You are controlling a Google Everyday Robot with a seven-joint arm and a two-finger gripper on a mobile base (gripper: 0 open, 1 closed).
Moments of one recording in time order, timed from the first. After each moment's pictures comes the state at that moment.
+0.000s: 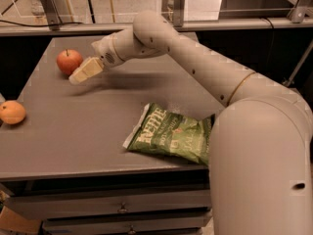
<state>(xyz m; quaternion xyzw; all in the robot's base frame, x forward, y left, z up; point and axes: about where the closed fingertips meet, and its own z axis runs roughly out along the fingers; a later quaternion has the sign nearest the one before) 0.715 0.217 0.850 -0.55 0.64 0.34 0.42</state>
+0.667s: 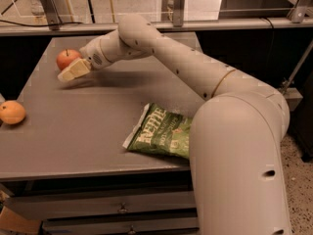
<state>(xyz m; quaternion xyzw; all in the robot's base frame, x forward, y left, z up) 0.726 0.256 0.837 -0.54 0.65 0.34 0.41</state>
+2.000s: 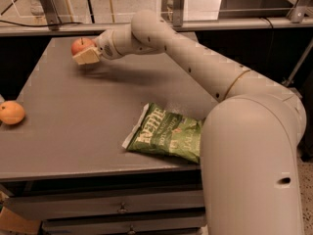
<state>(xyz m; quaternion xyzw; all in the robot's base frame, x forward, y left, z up) 0.761 0.222 0.862 -0.49 0.67 0.31 0.47</state>
